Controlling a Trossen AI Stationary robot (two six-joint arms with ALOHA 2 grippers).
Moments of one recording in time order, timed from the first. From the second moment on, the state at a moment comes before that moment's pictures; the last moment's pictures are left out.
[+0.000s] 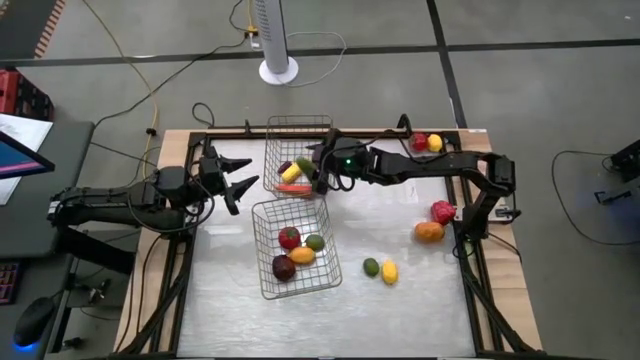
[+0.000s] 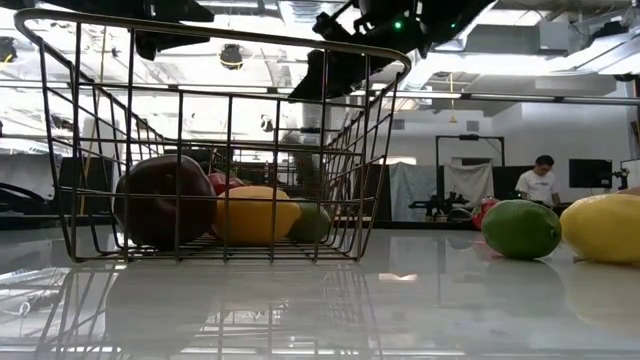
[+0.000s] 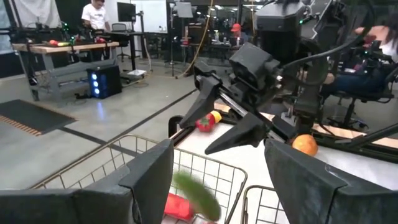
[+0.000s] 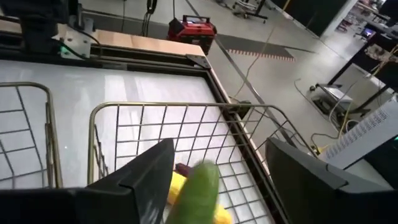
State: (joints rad) left arm 0.07 0.57 0.53 0.01 -0.39 -0.07; right arm -0.21 1.74 1.27 0.14 0.23 -0.27
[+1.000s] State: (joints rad) left arm 0.07 0.52 0.53 -0.06 -0.33 -0.19; right arm 0.25 1.48 1.05 -0.59 0.26 0.31
